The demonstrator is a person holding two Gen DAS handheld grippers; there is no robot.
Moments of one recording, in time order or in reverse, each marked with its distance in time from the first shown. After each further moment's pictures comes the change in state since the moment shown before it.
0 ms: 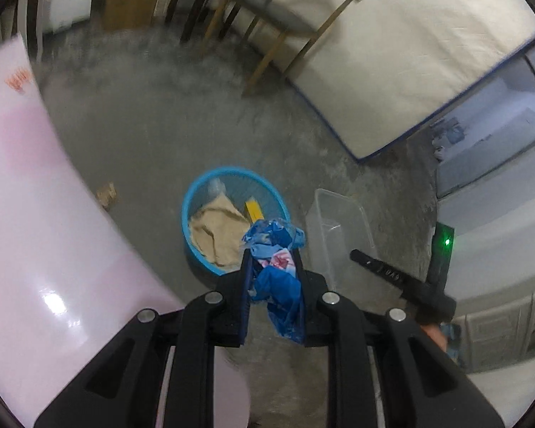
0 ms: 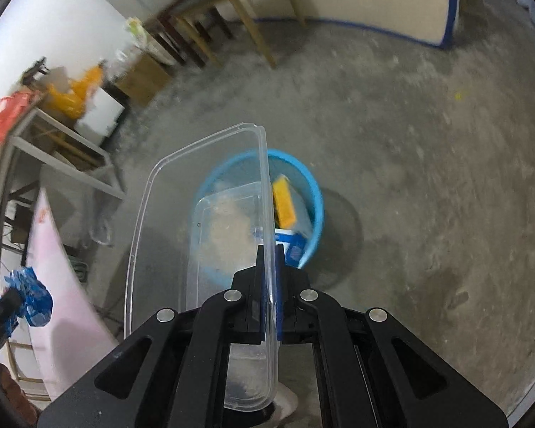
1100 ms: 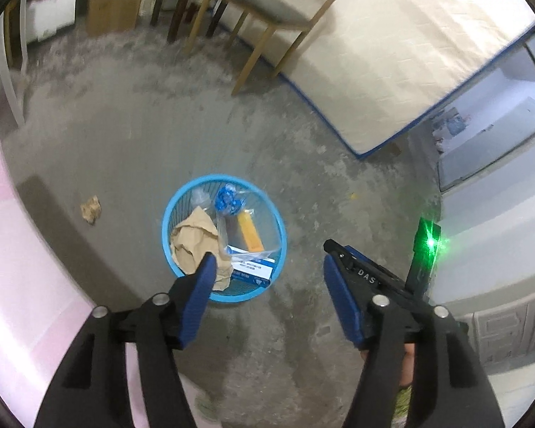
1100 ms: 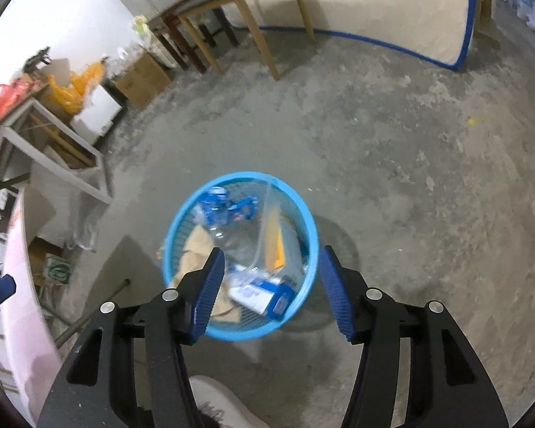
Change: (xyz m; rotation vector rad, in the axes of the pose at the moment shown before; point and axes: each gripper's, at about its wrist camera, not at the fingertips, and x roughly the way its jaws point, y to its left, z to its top) left arm 0.019 -0.030 0.012 0.081 -0.043 -0.005; right arm -0.003 0.004 -0.002 -0.096 -0.125 0.024
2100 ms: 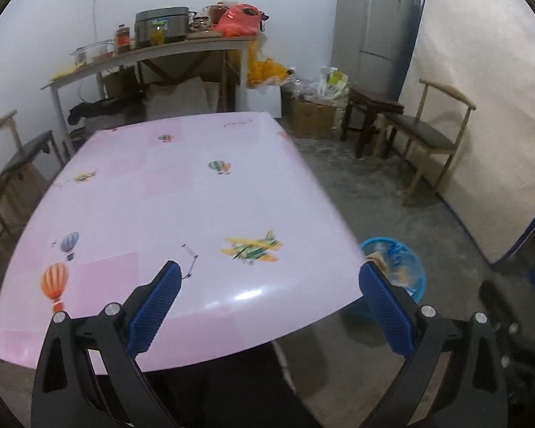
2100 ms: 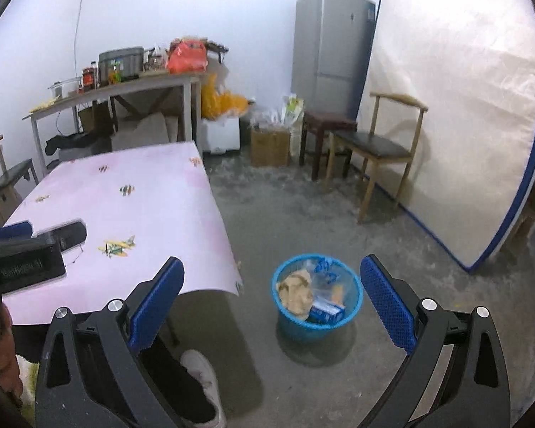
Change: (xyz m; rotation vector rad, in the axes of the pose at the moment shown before) left arm -0.209 -0.034 -0.248 -0.274 -0.509 0.733; right arm -0.234 0.154 -0.177 -0.660 -0.475 0.053
